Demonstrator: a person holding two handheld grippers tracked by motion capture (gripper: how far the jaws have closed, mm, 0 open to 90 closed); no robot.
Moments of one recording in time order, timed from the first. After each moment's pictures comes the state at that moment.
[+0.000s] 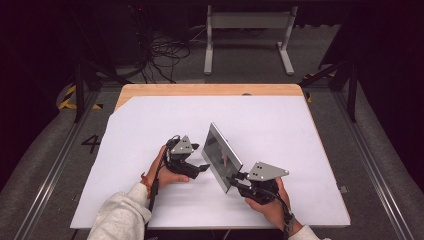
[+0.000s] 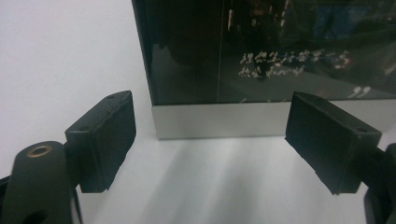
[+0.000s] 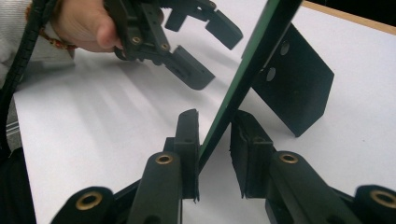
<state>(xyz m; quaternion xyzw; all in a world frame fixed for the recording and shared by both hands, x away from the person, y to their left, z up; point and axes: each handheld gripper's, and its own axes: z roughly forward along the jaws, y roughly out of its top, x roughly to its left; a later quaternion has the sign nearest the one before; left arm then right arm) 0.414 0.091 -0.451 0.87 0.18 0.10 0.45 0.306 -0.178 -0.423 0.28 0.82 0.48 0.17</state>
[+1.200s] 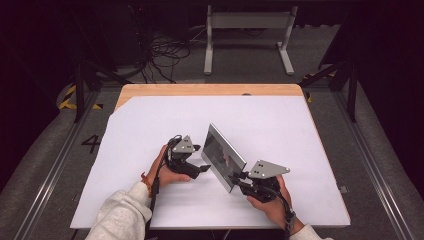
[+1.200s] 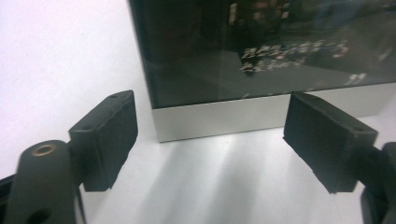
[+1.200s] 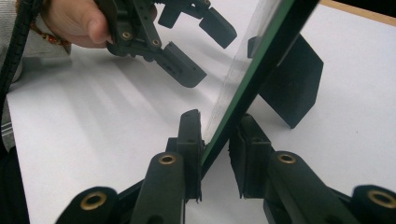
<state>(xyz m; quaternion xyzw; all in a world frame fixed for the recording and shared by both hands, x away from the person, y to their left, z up) 0.416 0.092 -0.451 0.87 0.19 0.08 0.44 0.311 -0.183 -0.424 0.29 0.82 0.47 0.17</state>
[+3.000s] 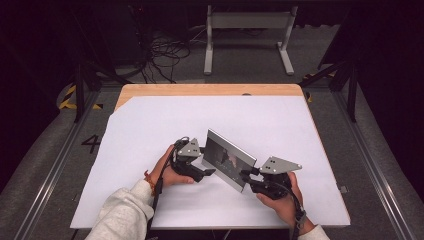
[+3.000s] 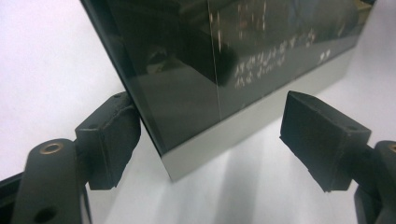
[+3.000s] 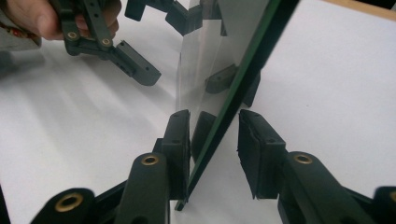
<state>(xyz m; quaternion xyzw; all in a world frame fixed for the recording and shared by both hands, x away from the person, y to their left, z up) 0.409 0.074 -0.443 0.88 0.13 0.08 0.45 0.311 -0.209 -0.414 0.33 0.81 0.44 0.18</state>
